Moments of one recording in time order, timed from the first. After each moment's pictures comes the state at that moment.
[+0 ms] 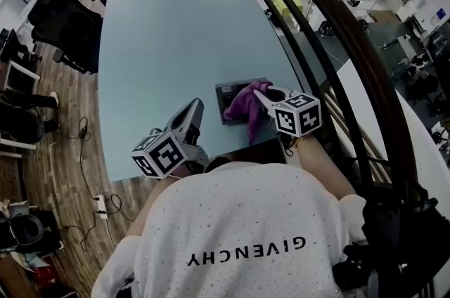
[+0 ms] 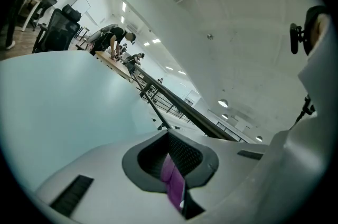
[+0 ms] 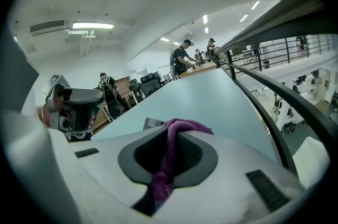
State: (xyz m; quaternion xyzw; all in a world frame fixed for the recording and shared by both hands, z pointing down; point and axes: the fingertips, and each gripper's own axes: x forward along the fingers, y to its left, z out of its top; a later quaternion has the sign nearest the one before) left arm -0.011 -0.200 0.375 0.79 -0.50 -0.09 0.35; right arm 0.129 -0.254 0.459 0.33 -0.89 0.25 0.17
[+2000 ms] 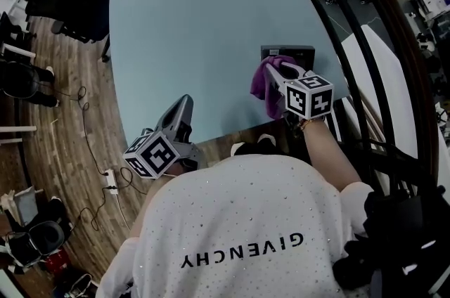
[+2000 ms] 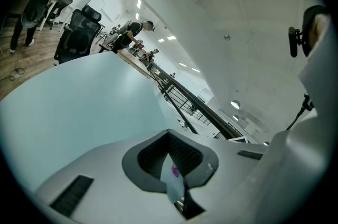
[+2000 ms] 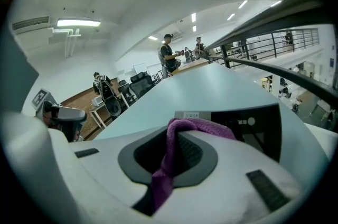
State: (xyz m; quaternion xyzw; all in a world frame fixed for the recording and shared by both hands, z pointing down) left arm -0.167 -0.133 0.424 0.74 -0.53 -0.07 0.40; right arm 0.032 -0.231 0.485 0.39 -0.86 0.28 0.17
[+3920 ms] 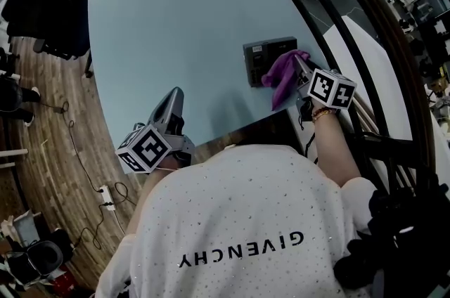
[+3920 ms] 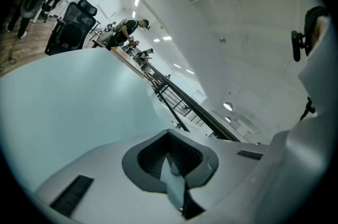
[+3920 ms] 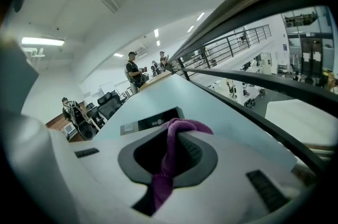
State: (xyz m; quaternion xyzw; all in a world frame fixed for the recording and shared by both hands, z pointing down) left arm -0.159 -0.165 0.435 0.76 -0.50 -0.09 0.40; right arm 0.161 -0.247 0.492 0.55 -0.76 0.34 0.08
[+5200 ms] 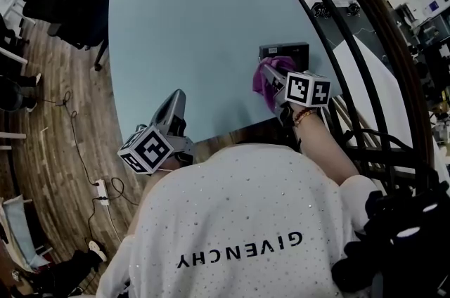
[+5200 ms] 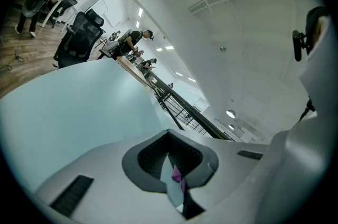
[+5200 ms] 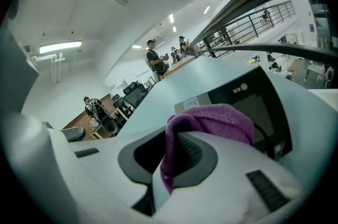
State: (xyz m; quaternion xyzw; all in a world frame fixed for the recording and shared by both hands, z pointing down) left arm -0.196 -0.135 0.421 0.75 -0.53 -0.13 0.38; right arm 0.027 -0.229 0.495 0.41 -0.82 0.38 0.10
